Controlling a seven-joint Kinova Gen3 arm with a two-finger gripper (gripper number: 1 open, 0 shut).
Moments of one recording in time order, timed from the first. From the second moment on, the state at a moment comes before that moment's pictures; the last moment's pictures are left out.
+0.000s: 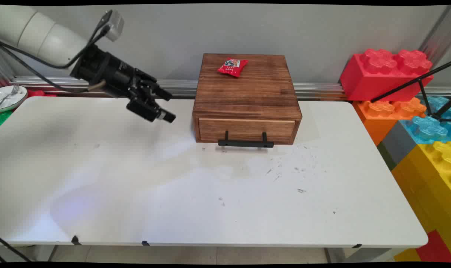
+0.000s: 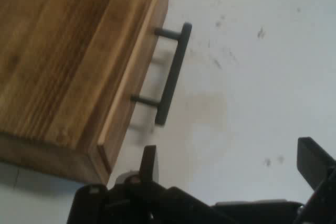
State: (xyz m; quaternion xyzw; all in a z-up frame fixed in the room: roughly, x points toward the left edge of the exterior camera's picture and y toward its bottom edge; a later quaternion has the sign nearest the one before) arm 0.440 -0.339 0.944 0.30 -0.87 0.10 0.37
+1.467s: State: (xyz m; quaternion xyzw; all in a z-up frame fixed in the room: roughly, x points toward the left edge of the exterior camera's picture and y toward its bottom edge) arm 0.360 -0.387 0.887 0.24 -0.88 0.11 0.40
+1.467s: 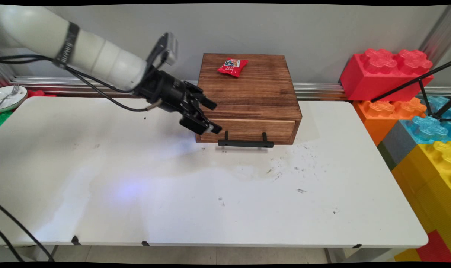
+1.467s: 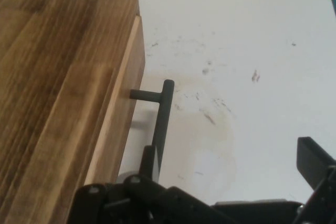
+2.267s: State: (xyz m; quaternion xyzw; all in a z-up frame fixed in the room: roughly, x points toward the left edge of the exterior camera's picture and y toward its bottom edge) arm 0.288 -0.437 0.848 0.22 -0.91 0.11 0.33
